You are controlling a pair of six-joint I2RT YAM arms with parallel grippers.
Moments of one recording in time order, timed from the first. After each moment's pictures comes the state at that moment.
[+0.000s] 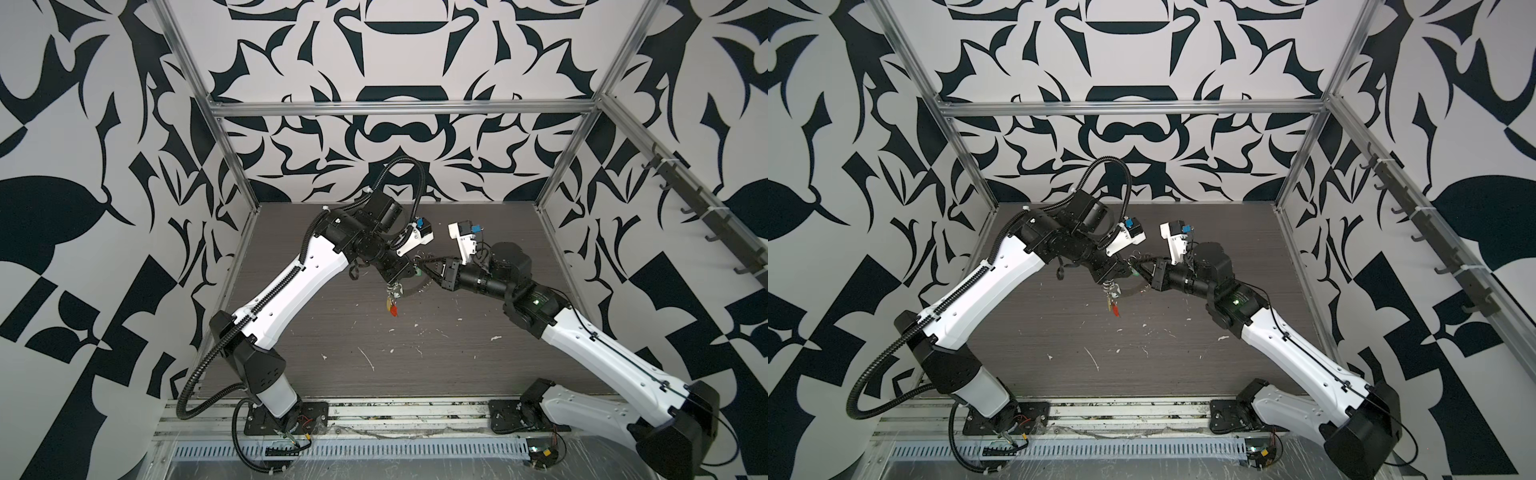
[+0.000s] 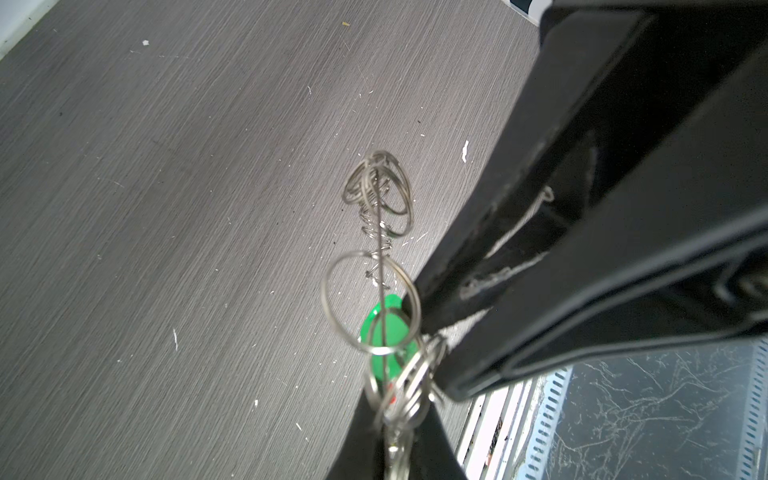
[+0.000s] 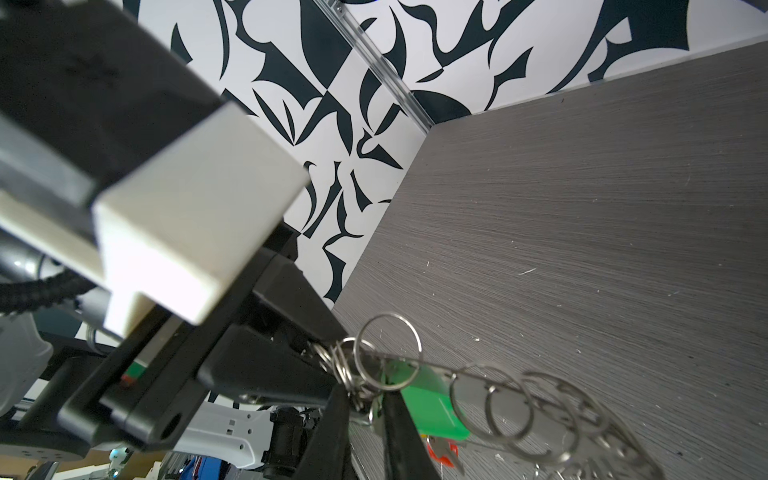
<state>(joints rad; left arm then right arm) -0.76 1.65 1.87 -1.23 0.38 0.23 0.63 1.07 0.93 -0.07 -0.45 0.73</state>
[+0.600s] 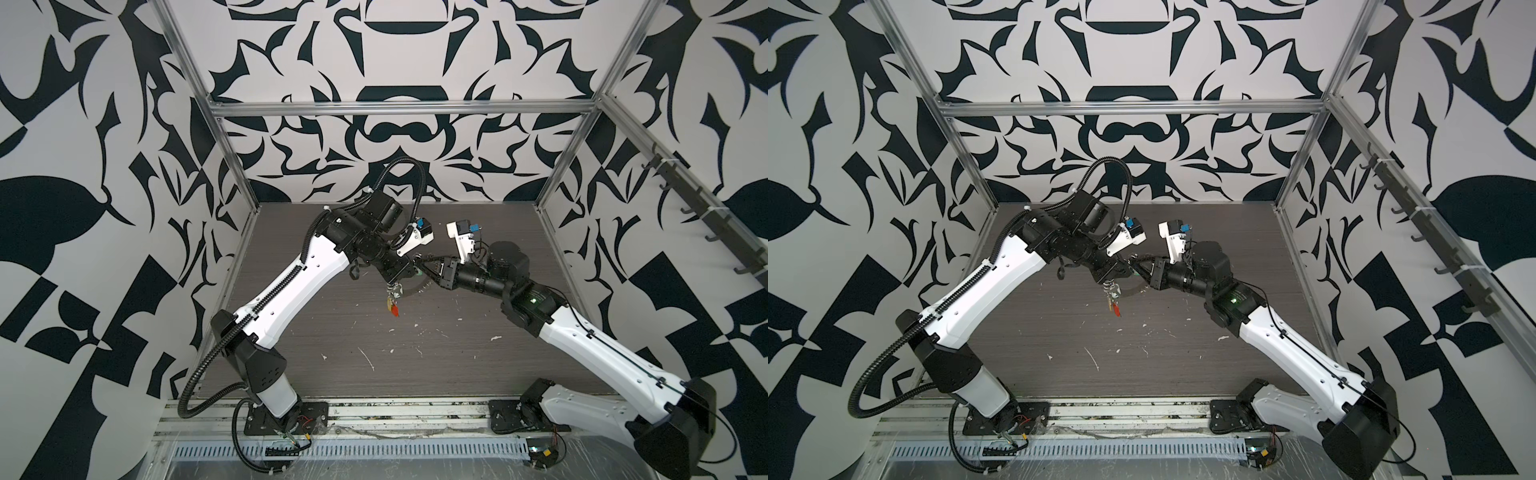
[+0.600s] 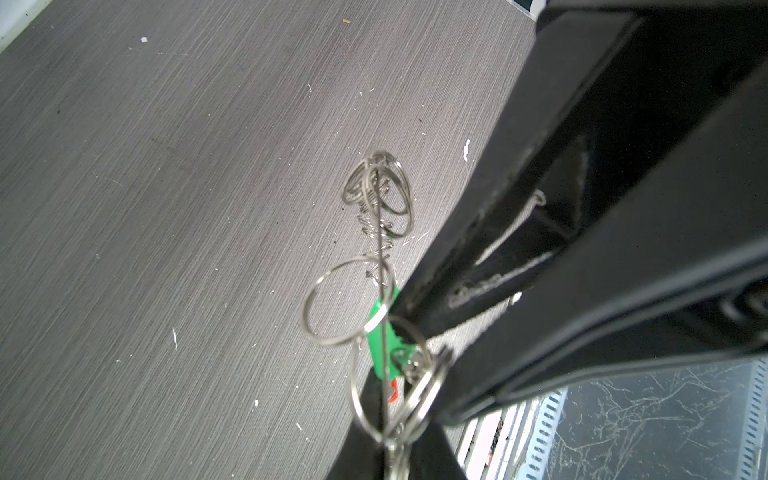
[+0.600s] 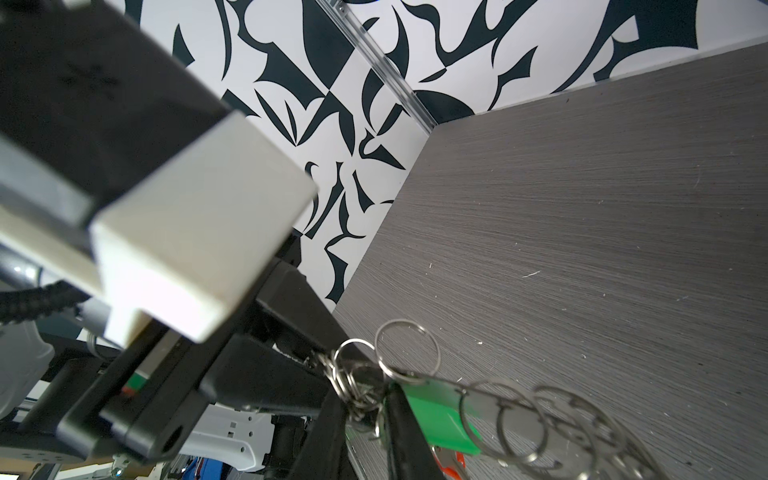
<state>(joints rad) -0.76 1.65 1.87 -1.23 0.38 0.24 0.63 1.09 0.93 -0.05 -0.46 0.73</state>
